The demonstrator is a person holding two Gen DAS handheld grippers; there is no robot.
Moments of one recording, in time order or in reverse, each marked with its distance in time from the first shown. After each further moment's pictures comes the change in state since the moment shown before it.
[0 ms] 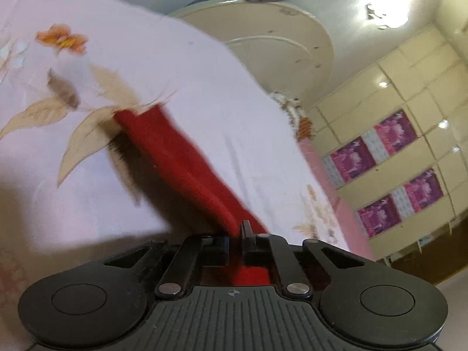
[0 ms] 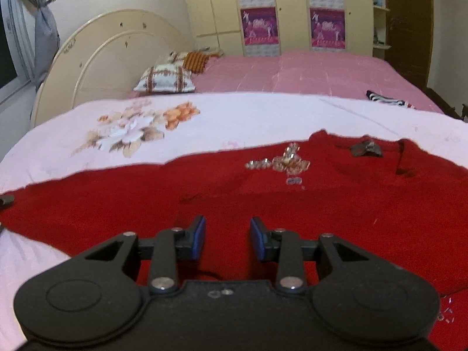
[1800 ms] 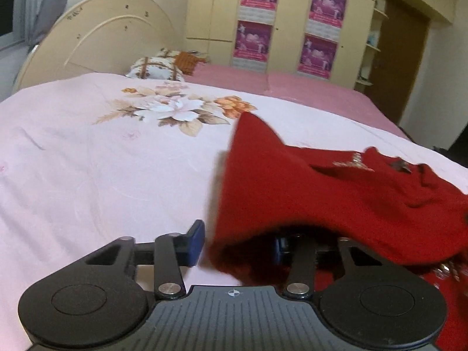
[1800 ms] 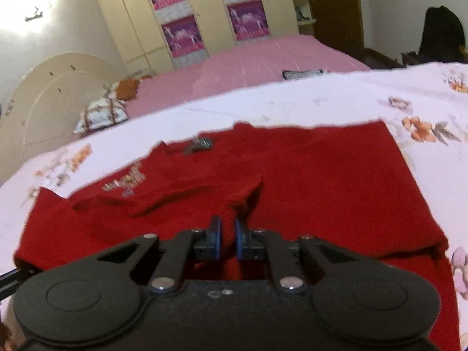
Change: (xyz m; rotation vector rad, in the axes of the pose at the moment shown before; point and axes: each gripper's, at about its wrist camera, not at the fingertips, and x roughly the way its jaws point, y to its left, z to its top) left arm -0.005 -0.173 -0.203 0.870 0.165 -0.028; right arm -0.066 -0.161 -0.021 0.268 -0.032 -0.115
